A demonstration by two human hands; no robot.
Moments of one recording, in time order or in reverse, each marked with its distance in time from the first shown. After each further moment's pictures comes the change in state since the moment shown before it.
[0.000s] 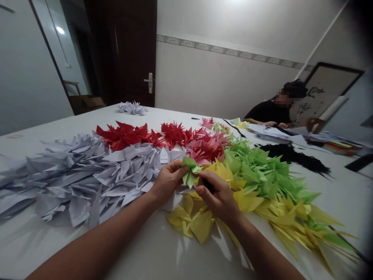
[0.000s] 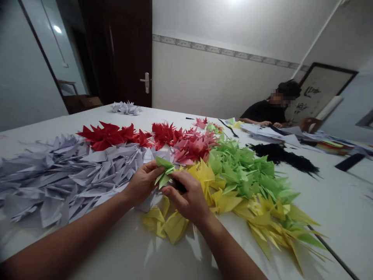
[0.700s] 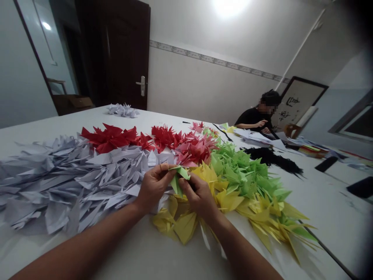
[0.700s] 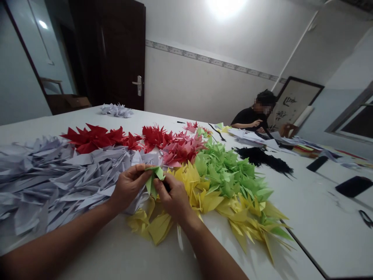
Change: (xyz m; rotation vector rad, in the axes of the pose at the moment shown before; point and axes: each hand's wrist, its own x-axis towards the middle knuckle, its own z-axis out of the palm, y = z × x) left_hand -0.007 -0.007 -0.002 0.350 0.049 0.333; right_hand -0.003 0.005 0.008 0.116 -0.058 0.301
